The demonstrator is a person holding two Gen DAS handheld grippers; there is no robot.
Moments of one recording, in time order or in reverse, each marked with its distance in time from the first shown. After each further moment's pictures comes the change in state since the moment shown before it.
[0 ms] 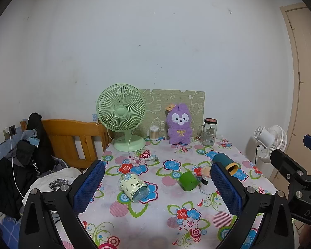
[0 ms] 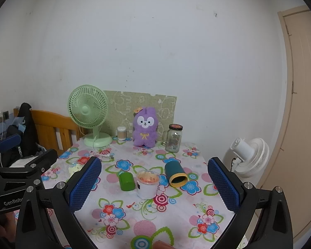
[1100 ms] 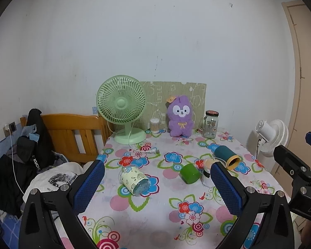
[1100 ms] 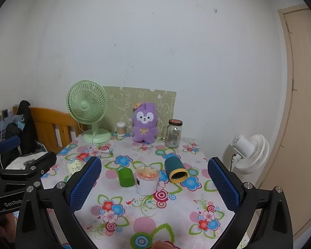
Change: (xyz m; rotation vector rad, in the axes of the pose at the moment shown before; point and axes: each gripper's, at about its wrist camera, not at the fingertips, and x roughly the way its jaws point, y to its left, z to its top) left arm 0.013 -0.001 -0.008 0.002 0.061 0.005; right arm 0.006 0.001 -0.008 0.001 0.029 -0.002
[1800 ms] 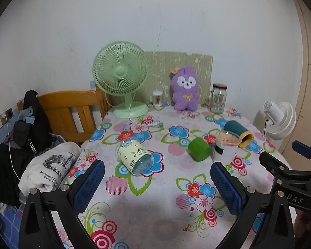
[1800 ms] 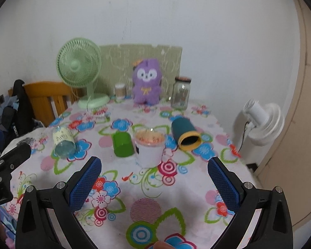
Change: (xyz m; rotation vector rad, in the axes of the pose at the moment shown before) left arm 0.063 0.007 -0.034 0.006 0.166 0.013; right arm 0.106 -0.005 -0.055 0.040 0.260 0.054
